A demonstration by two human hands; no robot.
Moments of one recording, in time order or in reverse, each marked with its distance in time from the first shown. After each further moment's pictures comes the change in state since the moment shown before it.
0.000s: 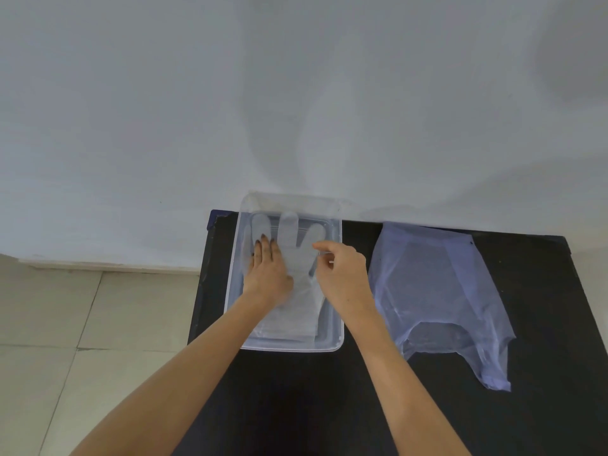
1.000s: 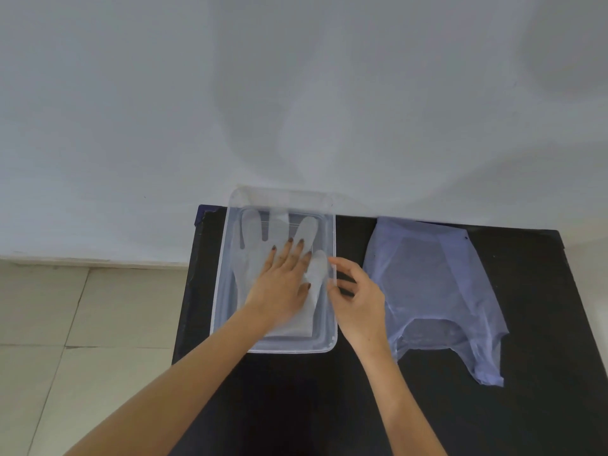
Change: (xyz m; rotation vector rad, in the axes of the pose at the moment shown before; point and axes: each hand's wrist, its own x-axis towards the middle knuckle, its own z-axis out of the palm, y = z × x) left_hand -0.021 0.018 0.010 0.200 0.085 0.426; right_hand -0.031 0.056 -0.002 0.294 0.081 0.095
